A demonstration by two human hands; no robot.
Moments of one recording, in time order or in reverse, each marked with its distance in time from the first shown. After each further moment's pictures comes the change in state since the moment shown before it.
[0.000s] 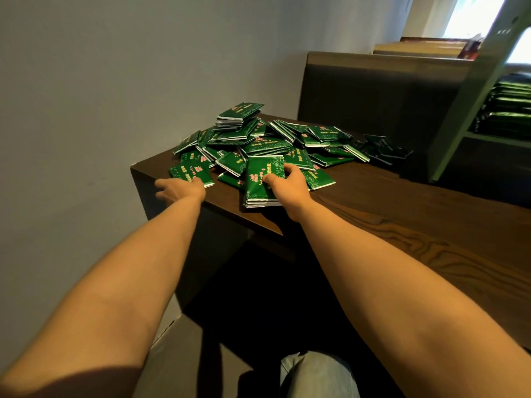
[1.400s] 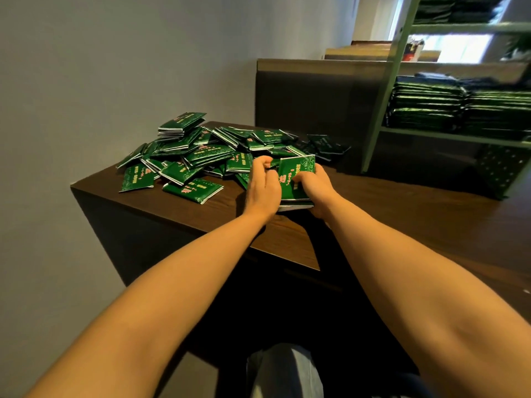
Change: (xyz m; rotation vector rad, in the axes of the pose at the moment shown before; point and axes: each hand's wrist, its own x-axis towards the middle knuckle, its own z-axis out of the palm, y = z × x) left_hand -0.214 0.023 0.109 -0.172 -0.721 0.707; right_hand -0.021 0.006 -0.160 0.132 0.153 0.080
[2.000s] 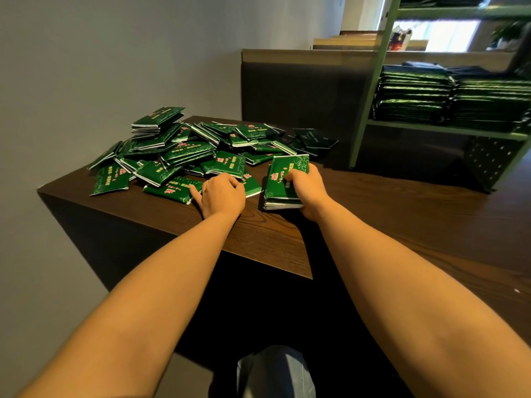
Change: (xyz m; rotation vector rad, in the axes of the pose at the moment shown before) left_hand 0.028 -0.043 -0.019 0.643 0.179 -0.203; right_hand 0.000 0.006 -0.012 0.048 0.034 -0.005
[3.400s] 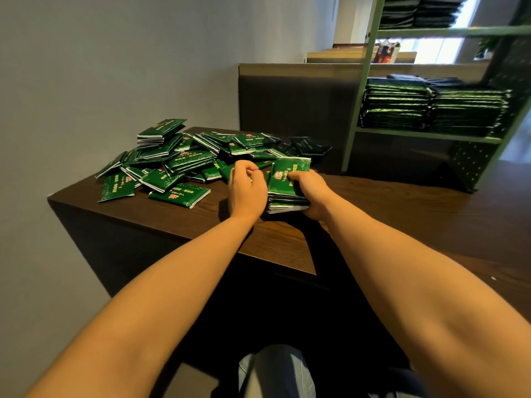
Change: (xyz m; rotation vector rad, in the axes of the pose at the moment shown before) left_hand -0.039 0.048 -0.006 -0.618 -0.032 0.206; right_hand 0.002 -0.008 -0.018 0.076 -0.058 0.162
